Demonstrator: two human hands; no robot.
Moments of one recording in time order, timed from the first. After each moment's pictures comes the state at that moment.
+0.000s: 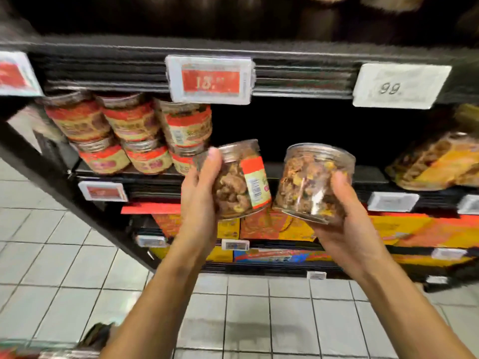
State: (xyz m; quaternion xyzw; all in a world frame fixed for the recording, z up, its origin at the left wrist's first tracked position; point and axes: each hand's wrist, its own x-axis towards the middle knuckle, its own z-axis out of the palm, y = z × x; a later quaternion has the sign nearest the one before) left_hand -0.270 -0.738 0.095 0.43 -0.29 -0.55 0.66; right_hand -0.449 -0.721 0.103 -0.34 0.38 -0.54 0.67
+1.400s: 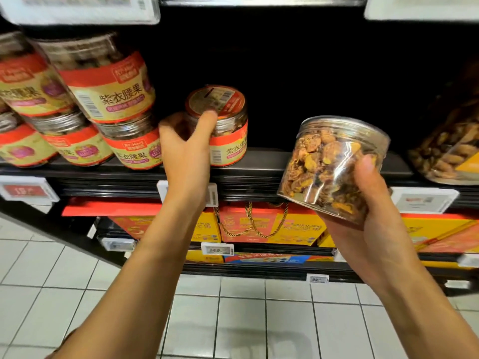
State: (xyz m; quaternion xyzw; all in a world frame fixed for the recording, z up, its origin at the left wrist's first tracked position) left_hand -0.306 -0.832 0.055 0.58 -0.32 -0.34 0.67; right_hand -0.498 -0.767 0.054 -0.38 0.33 -0.57 0.65
